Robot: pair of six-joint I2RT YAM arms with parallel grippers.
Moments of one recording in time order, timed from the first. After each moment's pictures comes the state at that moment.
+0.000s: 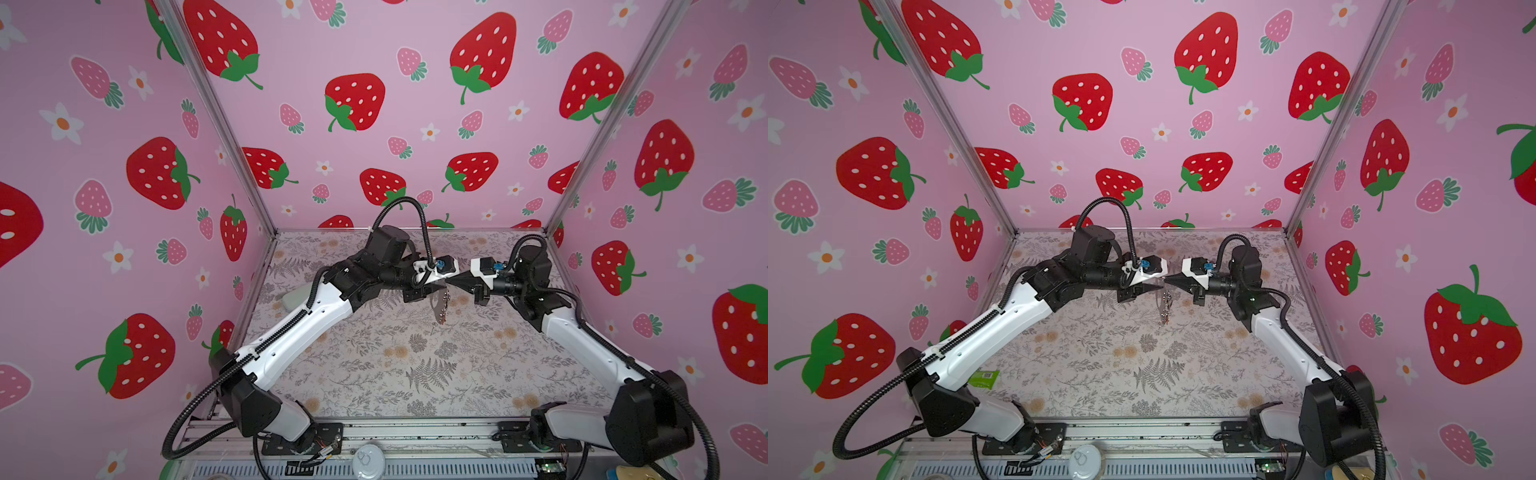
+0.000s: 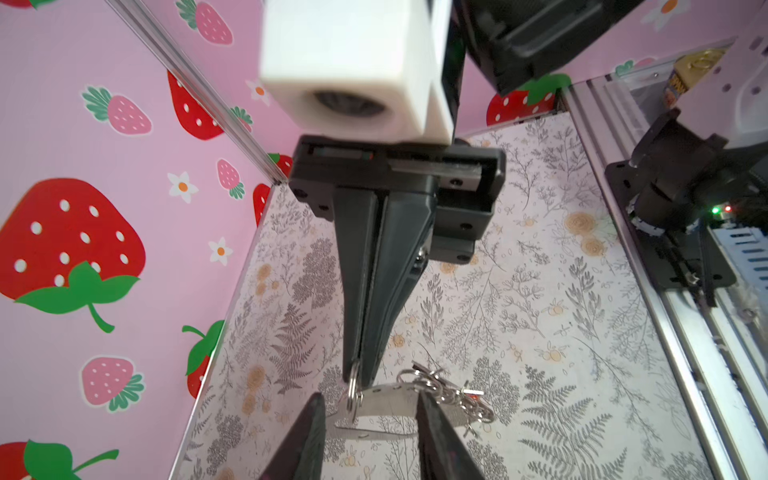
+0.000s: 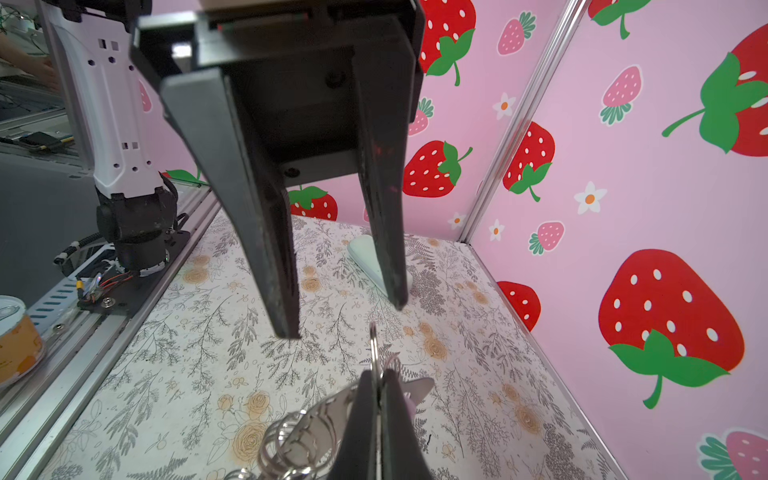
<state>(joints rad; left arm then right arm) -0.74 1.52 1.58 -0.65 0.42 0.73 0.39 1.28 0.91 0.20 -1.13 -0.47</state>
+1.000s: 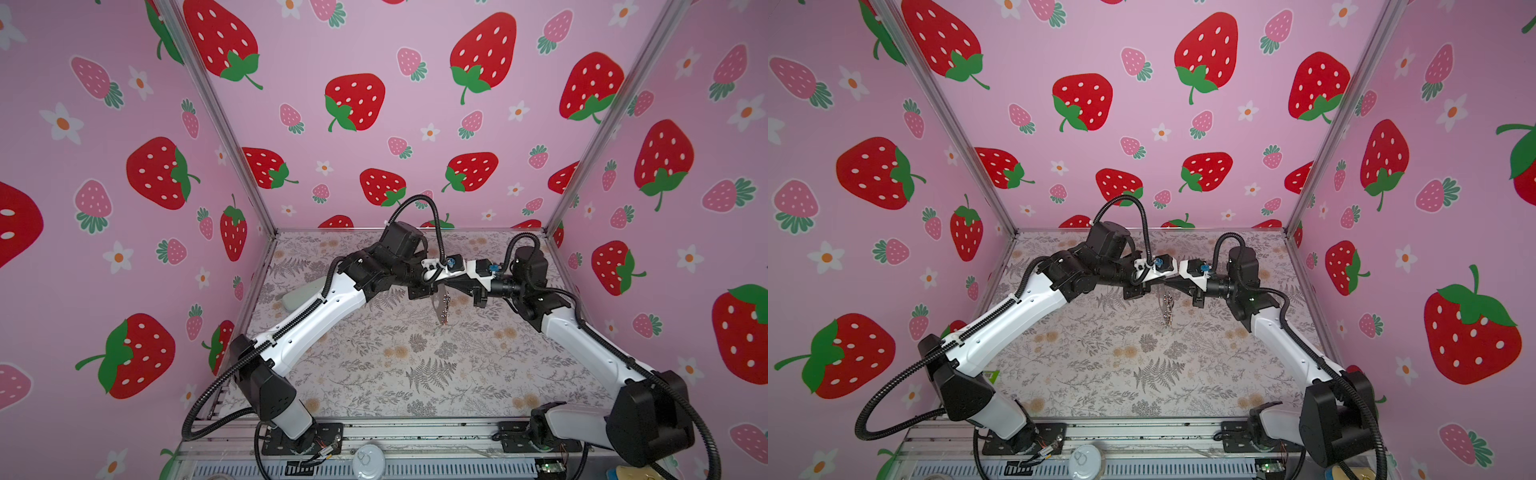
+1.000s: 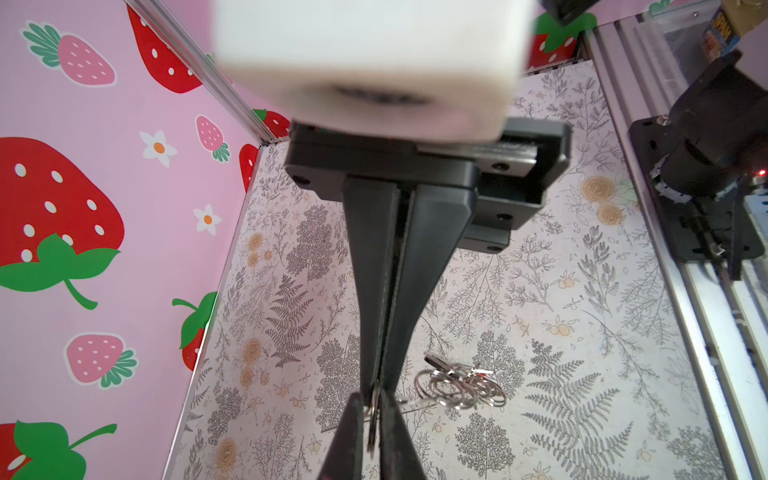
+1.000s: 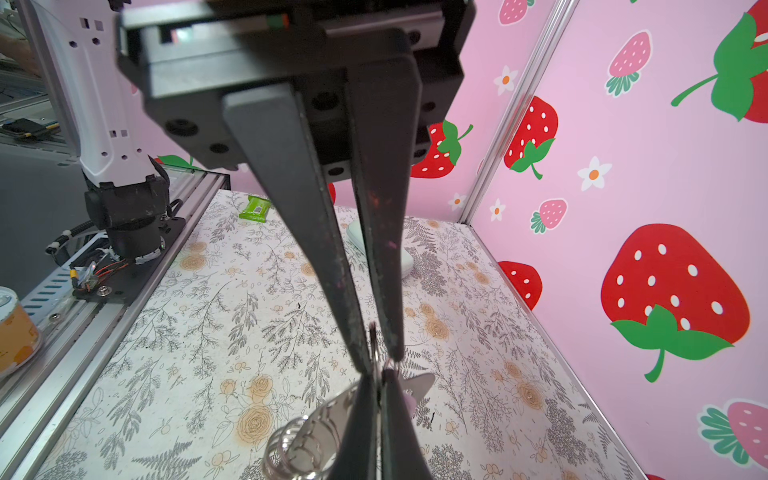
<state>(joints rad) -0.76 1.61 1.70 -0.75 0.35 0.75 0.40 1.28 0.91 0.12 -1.09 -0.52</state>
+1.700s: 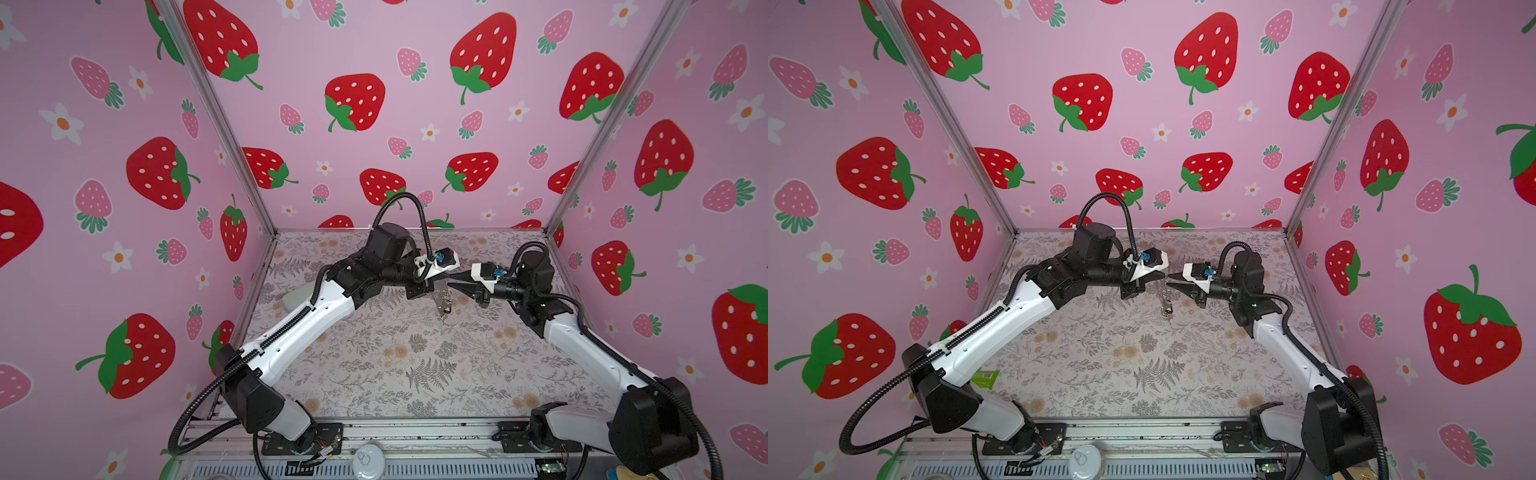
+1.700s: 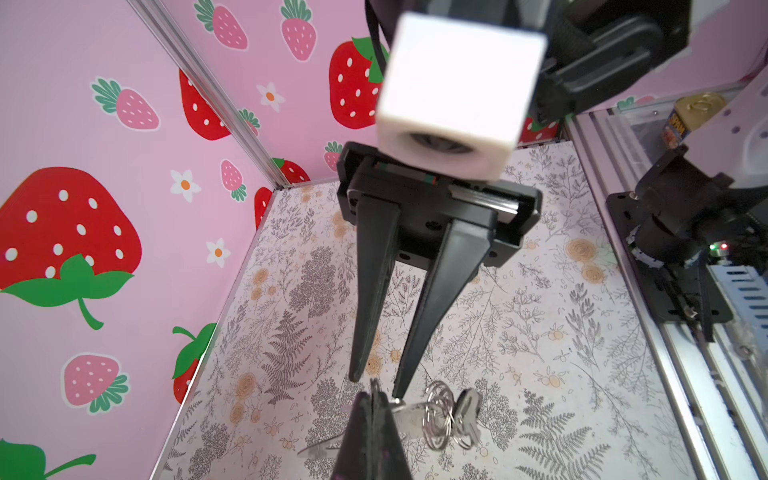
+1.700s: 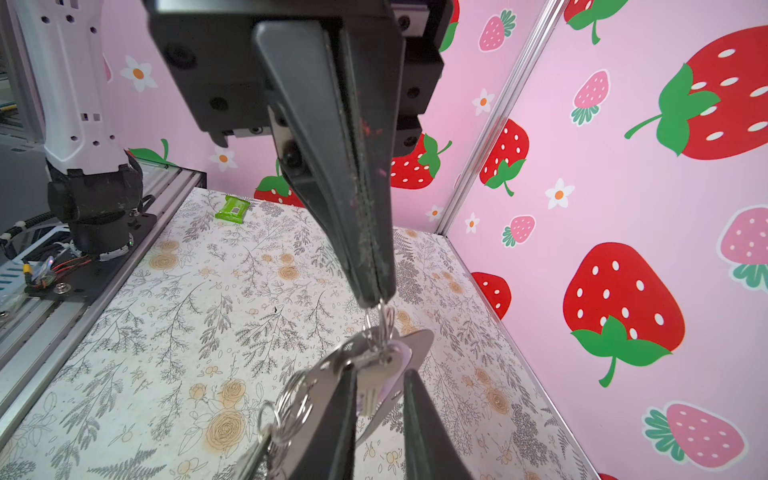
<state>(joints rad) -0.72 1.51 1.56 -0.53 0.48 0.64 0.38 1.24 0.85 0.26 -1.07 -0.50</state>
